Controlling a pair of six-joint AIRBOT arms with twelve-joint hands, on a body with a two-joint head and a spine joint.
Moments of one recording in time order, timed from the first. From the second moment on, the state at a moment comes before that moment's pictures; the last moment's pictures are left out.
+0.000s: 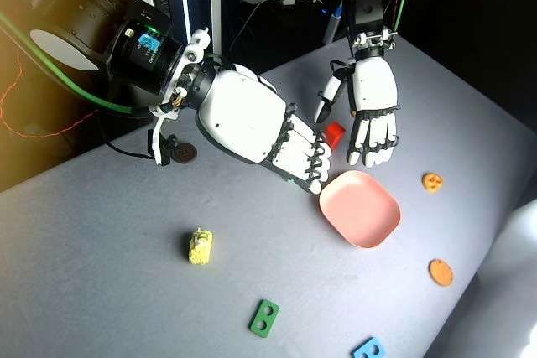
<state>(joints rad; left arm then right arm) 0.37 -1.07 0.73 -1.28 -0.71 1.90 -0.36 -0.70 0.66 0.31 0.37 -1.22</state>
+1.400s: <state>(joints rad) 0.35 -1.08 0.75 -1.32 -0.73 1.90 -0.36 -0.70 0.66 0.30 0.37 -1.22</state>
